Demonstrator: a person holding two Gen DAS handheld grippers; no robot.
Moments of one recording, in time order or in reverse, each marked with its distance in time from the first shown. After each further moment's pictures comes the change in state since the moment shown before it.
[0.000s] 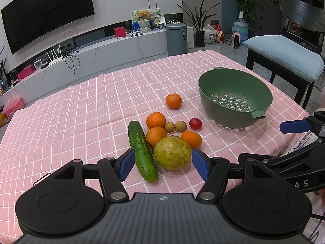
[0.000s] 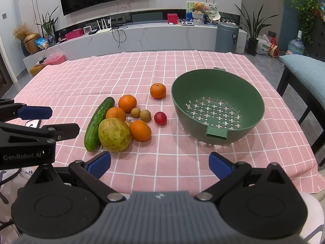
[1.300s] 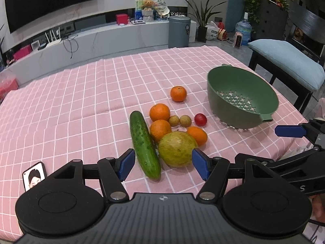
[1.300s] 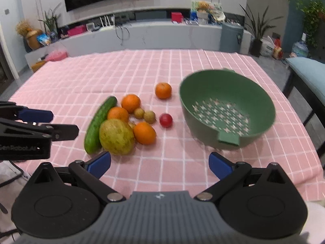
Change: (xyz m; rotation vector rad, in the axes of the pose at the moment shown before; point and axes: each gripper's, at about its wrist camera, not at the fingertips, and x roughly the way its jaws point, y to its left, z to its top) left arm 0.019 0.034 0.001 -0.096 0.060 -0.057; right arm 0.020 0.012 0.006 -0.028 -0.006 0.013
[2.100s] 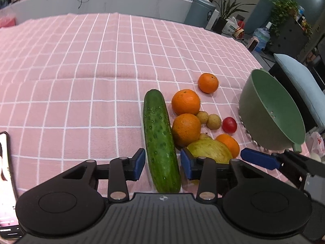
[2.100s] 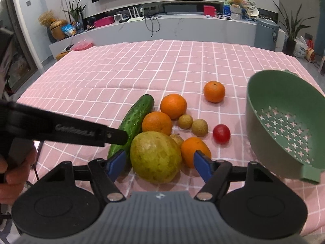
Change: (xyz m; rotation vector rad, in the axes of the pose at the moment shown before) left arm 0.086 0.071 0.006 -0.288 0.156 -0.125; right arm 0.089 0.046 0.025 -0.059 0.063 0.161
